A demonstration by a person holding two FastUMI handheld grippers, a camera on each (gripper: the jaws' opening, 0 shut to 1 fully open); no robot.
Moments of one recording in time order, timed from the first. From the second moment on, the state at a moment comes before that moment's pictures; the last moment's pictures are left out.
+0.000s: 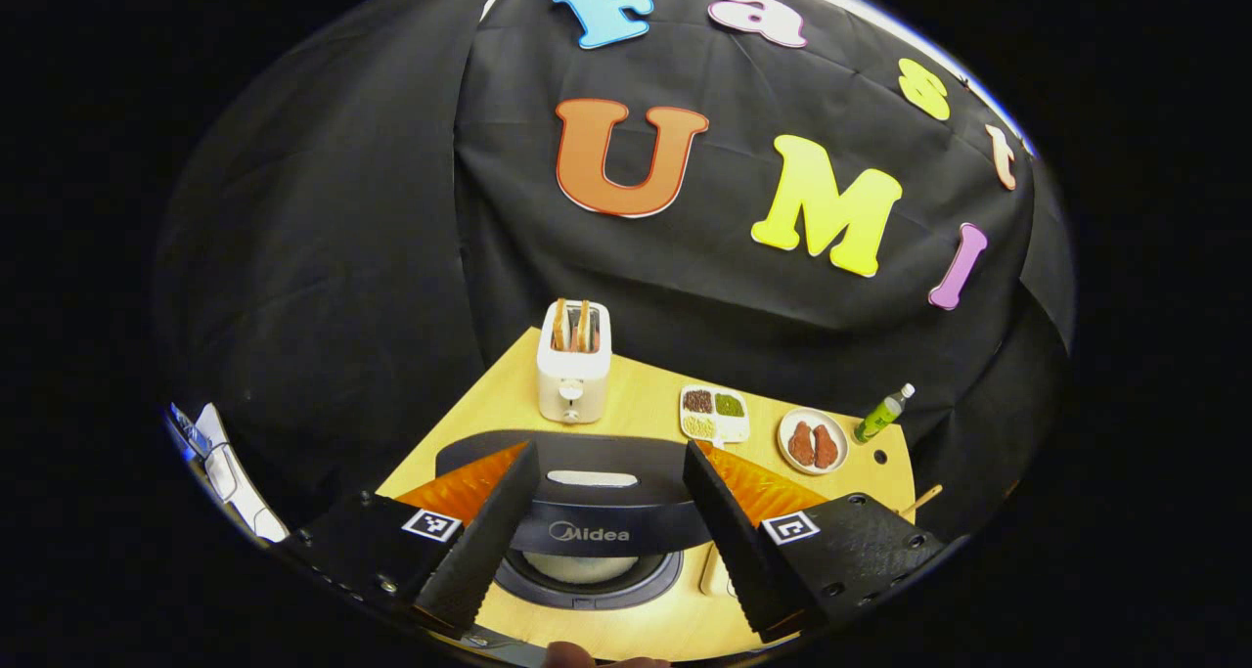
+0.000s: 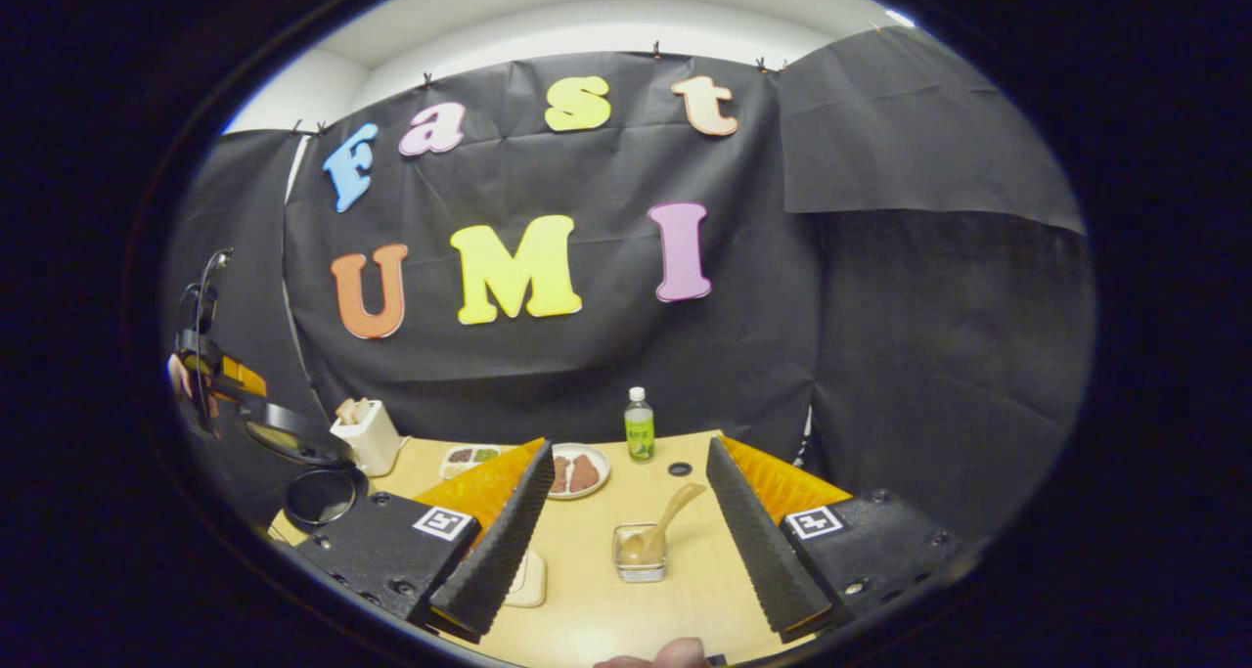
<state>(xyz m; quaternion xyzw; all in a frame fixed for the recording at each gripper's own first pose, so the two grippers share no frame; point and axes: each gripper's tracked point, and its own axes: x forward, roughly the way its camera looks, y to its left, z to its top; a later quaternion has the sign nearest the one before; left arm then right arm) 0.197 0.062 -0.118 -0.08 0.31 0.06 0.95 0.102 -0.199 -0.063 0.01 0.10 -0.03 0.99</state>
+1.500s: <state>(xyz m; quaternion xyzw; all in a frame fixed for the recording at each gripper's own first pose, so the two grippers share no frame) 0.107 0.047 -0.279 -0.05 0.43 0.06 0.90 0.115 -0.120 -0.051 -0.02 0.11 0.03 0.99</state>
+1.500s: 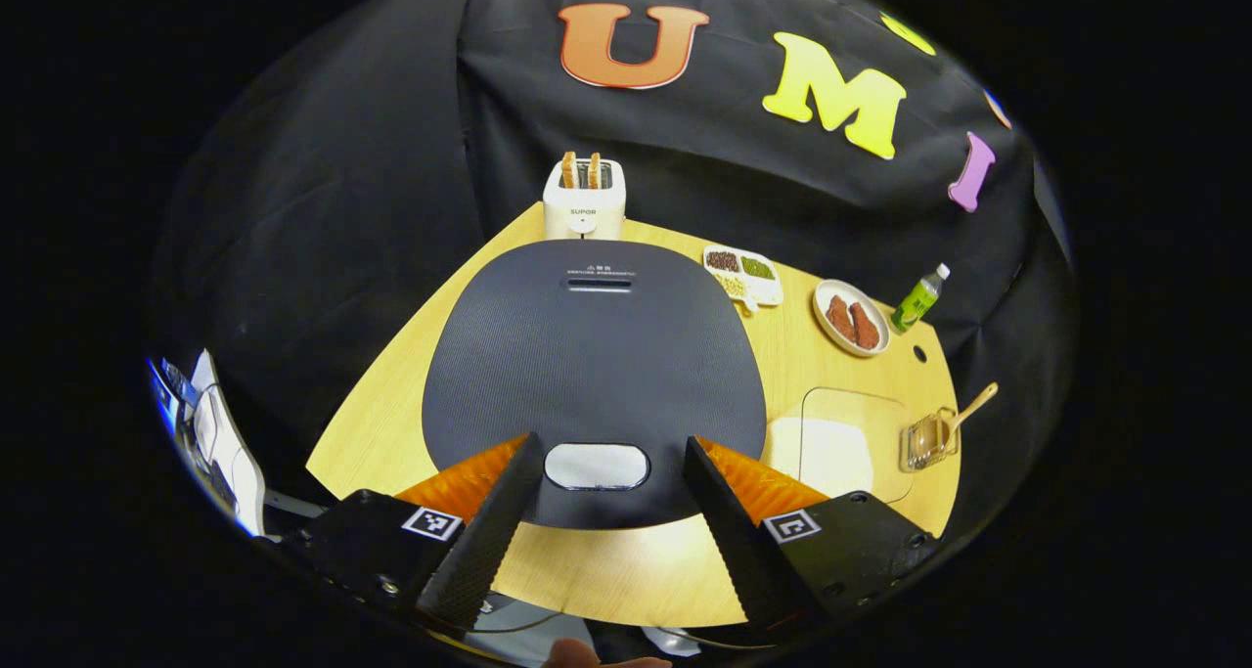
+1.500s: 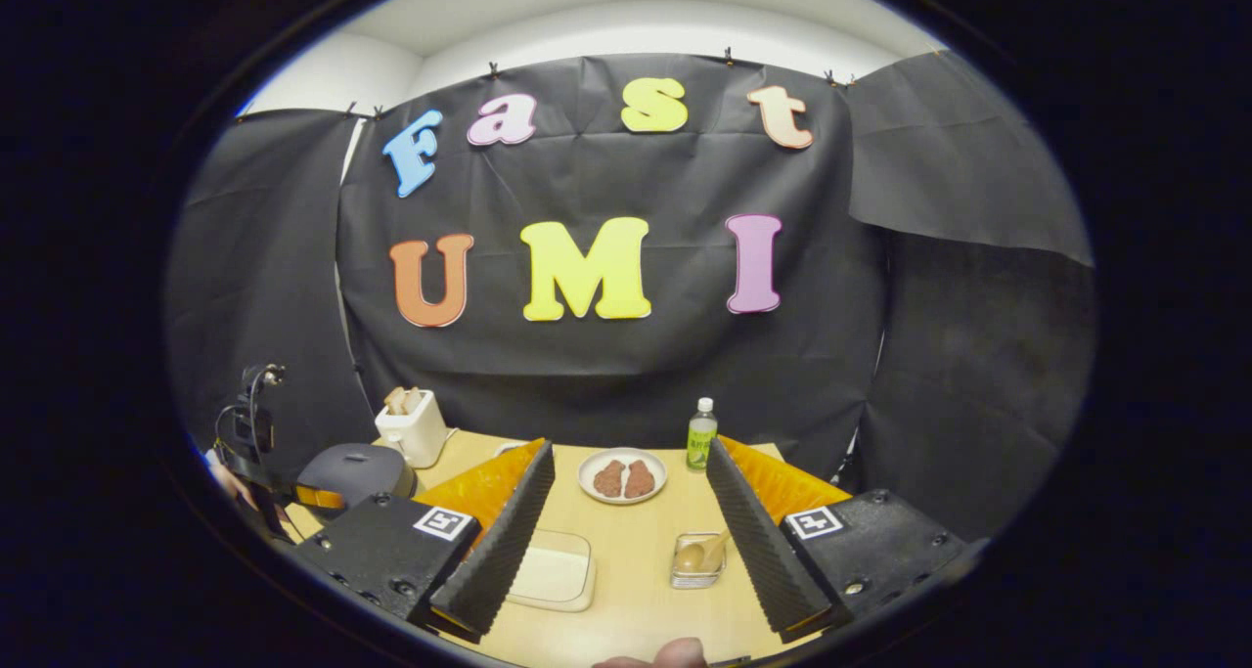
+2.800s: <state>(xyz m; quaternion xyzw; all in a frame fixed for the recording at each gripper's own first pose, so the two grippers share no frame) 0.100 -0.026 -0.009 -0.03 0.06 -0.03 1.00 0.088 -0.084 0.027 0.02 0.01 0.03 1.00</state>
